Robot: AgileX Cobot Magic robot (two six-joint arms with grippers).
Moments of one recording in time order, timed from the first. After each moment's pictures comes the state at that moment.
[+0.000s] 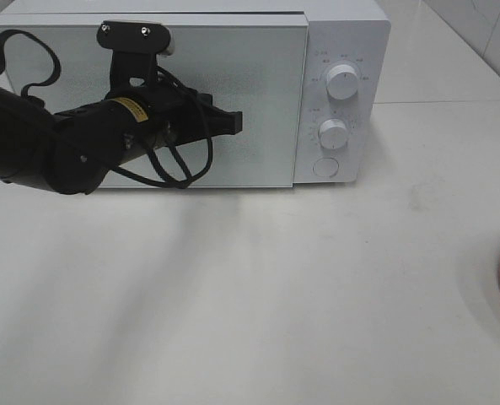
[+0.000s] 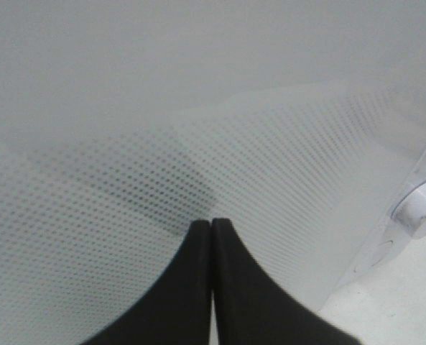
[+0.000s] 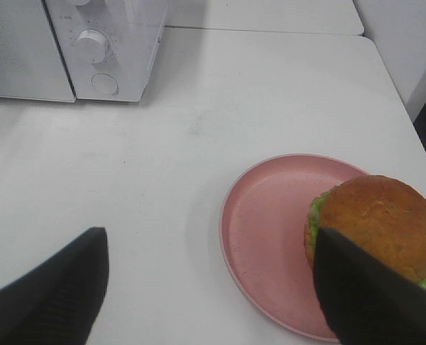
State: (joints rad) left arm -0.62 1.95 -1.00 -0.25 -0.57 0.04; right arm 0.11 0.00 -0.50 -0.08 1.00 0.05
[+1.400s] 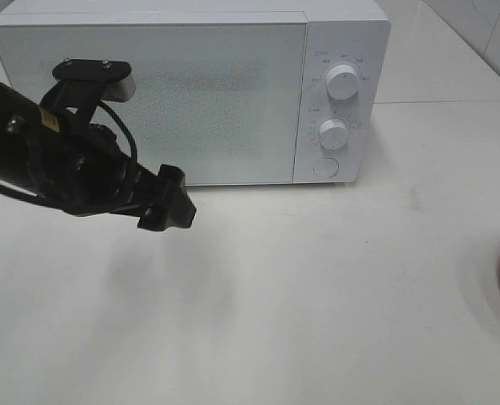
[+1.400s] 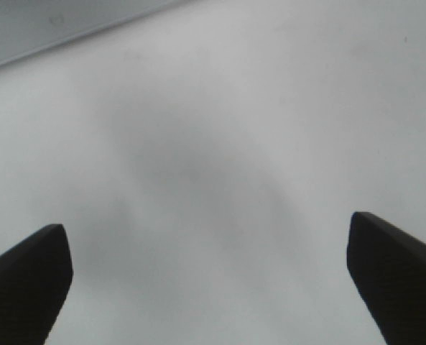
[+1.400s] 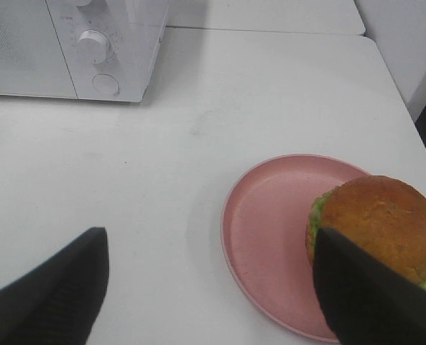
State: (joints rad) left arm -0.60 1.57 -0.87 -0.26 0.38 0.08; right arm 0.11 0.00 -0.50 -0.08 1.00 0.05
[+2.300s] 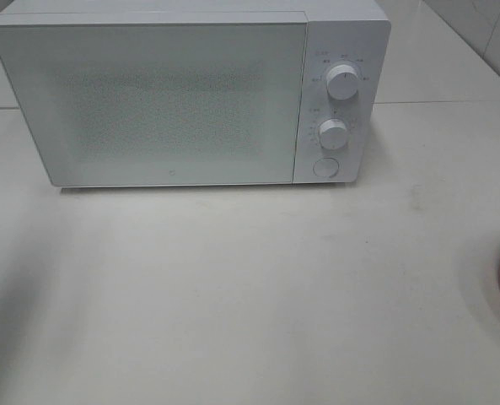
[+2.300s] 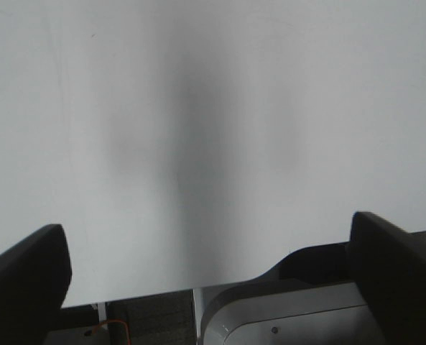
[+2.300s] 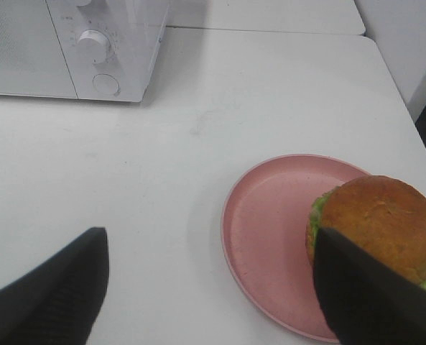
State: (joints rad) left arm -0.08 1.17 -0.87 -0.15 1.08 0.05; right arm 0.11 0.00 -0.50 -0.08 1.00 0.05
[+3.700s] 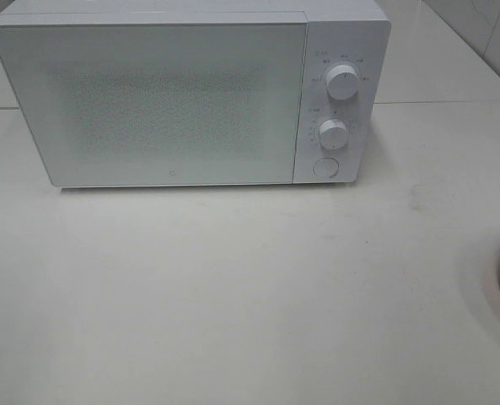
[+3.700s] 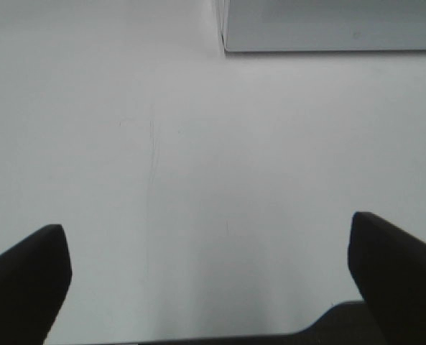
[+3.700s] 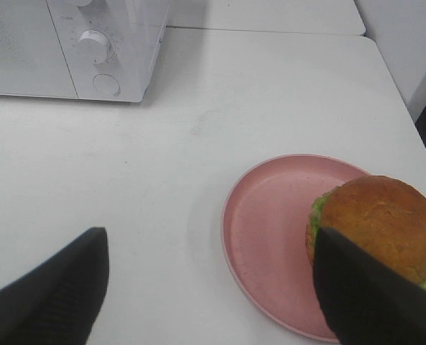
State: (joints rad) left arm 0.00 0.15 -0.52 -0.07 1.09 0.04; right arm 0.11 0.00 -0.50 -0.08 1.00 0.05
